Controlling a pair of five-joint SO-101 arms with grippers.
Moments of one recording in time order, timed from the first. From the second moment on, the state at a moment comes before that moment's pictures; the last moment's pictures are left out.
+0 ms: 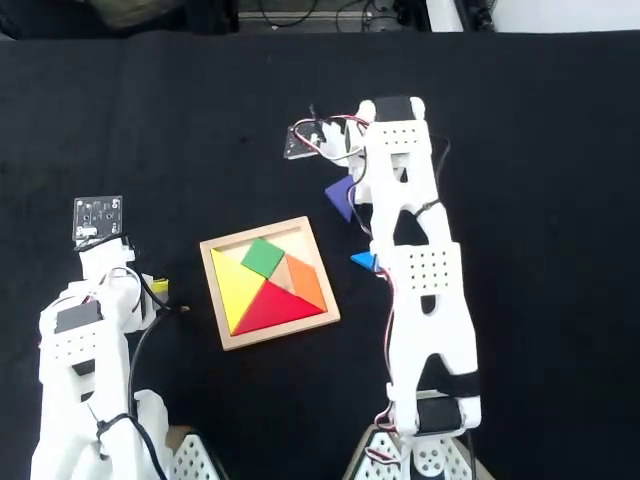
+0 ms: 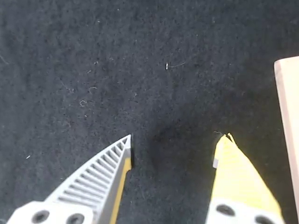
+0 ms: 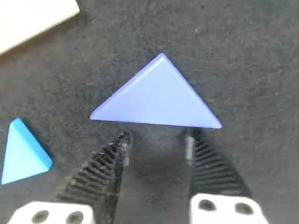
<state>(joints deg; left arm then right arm) -23.8 -44.5 74.8 39.3 -14.6 -6.6 65.0 -63.9 99.3 78.1</state>
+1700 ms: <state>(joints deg) -23.7 -44.5 74.8 39.3 -14.6 -14.5 59.6 -70.8 90.0 69.1</state>
